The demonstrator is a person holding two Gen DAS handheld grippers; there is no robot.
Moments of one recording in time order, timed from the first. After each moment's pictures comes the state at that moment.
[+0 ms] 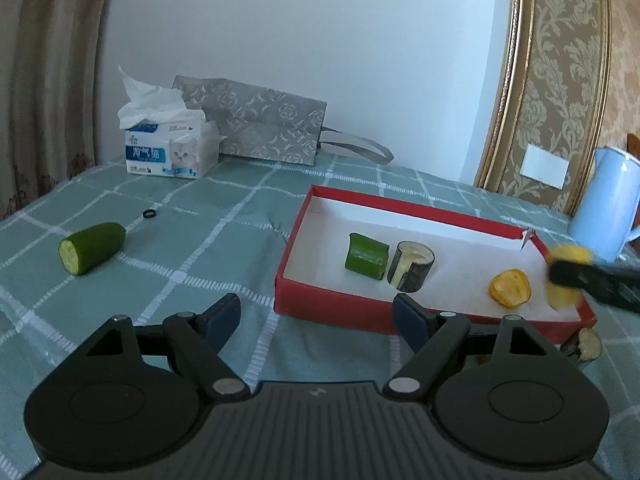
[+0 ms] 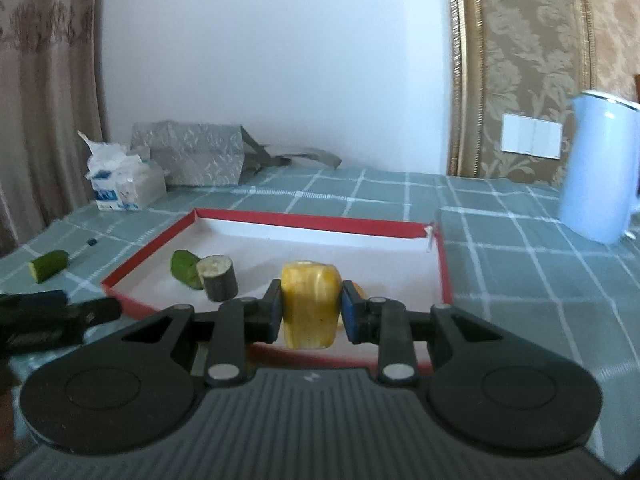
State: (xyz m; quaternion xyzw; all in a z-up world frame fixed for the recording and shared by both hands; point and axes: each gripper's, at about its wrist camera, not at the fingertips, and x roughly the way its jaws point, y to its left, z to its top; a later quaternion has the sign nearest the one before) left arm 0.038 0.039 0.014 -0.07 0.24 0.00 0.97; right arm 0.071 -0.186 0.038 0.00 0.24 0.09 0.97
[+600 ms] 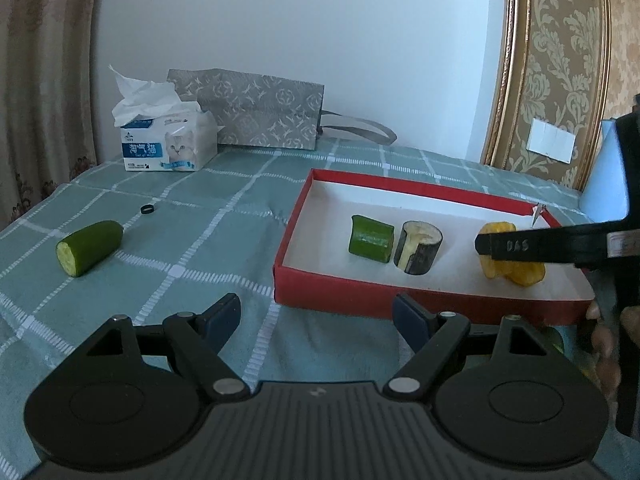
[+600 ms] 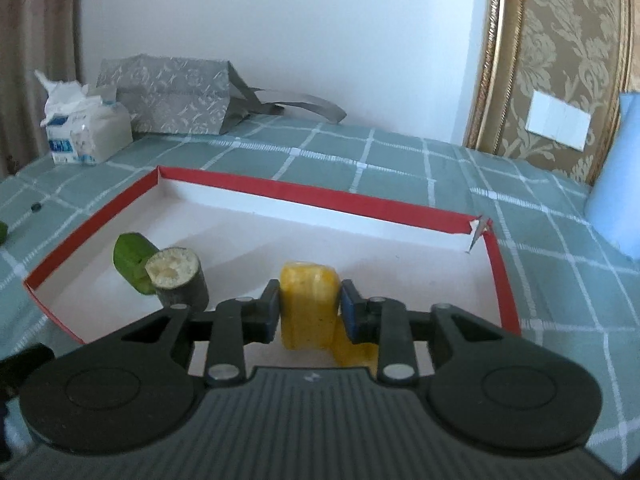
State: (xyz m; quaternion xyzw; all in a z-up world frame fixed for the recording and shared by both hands) left arm 0.048 0.032 0.008 -0.04 0.27 0.00 0.96; right arm 0.154 -0.152 0.007 -0.04 0.31 0.07 0.95
